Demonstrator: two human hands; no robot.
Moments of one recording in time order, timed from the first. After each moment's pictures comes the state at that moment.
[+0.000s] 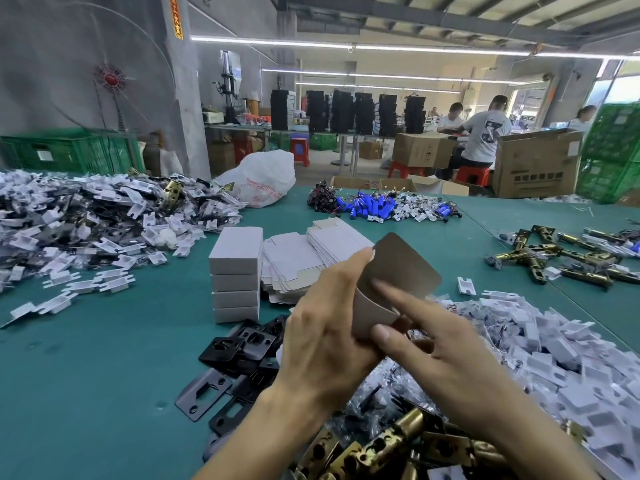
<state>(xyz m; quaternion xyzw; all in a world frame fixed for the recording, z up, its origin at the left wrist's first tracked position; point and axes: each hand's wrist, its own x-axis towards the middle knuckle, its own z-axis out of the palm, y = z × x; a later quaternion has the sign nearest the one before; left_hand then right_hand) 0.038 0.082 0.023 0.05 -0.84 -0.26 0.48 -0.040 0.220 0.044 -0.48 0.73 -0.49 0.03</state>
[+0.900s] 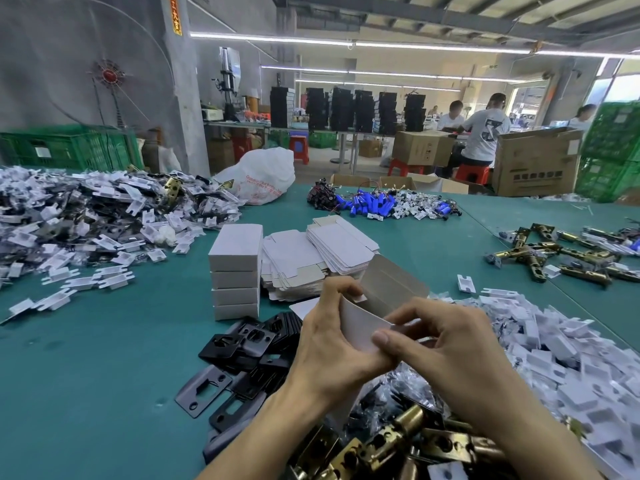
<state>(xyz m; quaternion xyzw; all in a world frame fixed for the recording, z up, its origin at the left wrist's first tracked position) 0.024 0.075 -0.008 0.05 -0.79 -0.45 0.41 -0.041 0.222 0.044 -0.45 0.76 -0.46 -0.04</state>
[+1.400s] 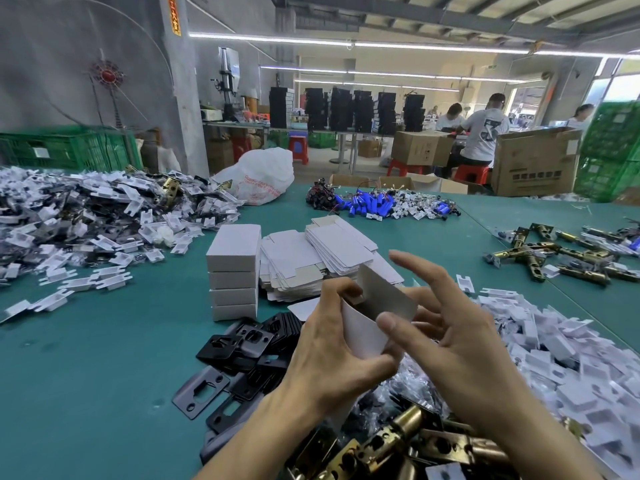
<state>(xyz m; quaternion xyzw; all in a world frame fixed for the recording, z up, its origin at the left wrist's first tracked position) 0.027 0.077 -0.006 0.04 -0.81 -0.43 0.40 -0.039 0.222 0.047 -0.48 0.68 -0.55 0.00</state>
